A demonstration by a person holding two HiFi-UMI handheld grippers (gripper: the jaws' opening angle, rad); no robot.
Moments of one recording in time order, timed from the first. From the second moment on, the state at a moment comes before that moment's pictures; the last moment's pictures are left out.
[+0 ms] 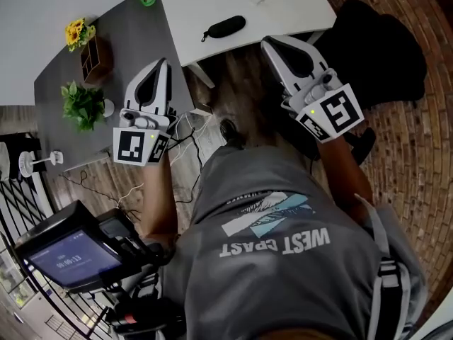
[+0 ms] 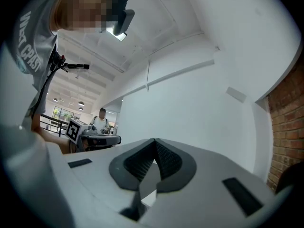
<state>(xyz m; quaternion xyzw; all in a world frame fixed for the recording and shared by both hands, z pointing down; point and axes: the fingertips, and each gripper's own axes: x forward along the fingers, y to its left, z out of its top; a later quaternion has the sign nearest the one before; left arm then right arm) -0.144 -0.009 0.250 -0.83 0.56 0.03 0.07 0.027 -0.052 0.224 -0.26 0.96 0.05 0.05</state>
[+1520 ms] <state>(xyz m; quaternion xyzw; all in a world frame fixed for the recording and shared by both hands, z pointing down) -0.041 0.385 0.214 -0.80 0.59 0.03 0.11 0.124 0.320 0.213 -0.23 0.97 0.05 0.03</state>
